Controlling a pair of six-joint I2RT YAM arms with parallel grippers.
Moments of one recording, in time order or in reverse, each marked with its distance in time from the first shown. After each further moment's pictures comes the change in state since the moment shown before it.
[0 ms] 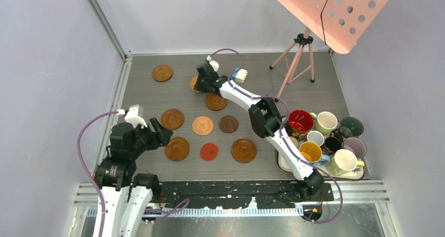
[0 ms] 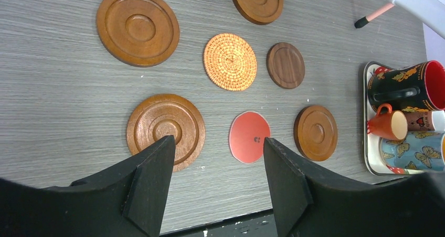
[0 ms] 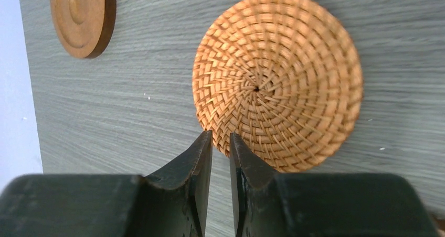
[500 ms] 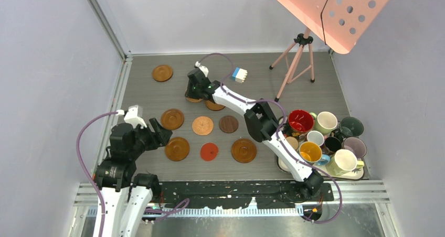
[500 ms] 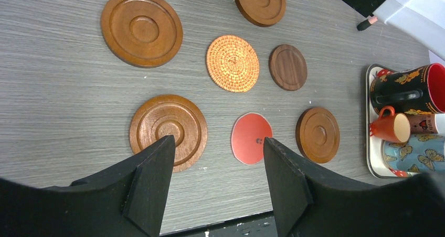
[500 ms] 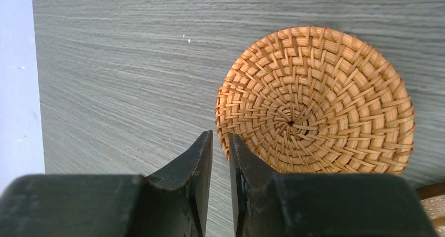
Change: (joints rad) left arm -0.002 -0.007 0.000 -0.002 -0.014 0.000; right arm 0.078 0.000 0.000 0.002 -0.029 -0.036
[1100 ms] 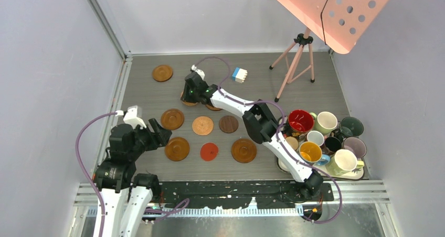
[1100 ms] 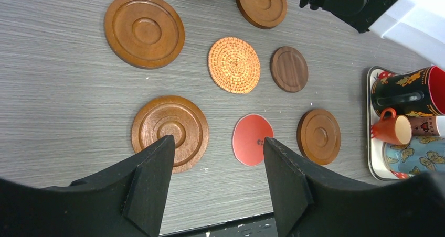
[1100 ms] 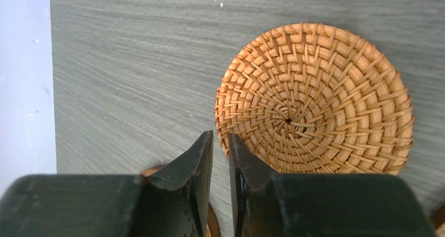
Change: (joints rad) left arm 0.000 -0.008 0.000 -0.003 -0.011 0.000; right arm 0.034 -0.024 -0.071 0.069 -0.038 0.003
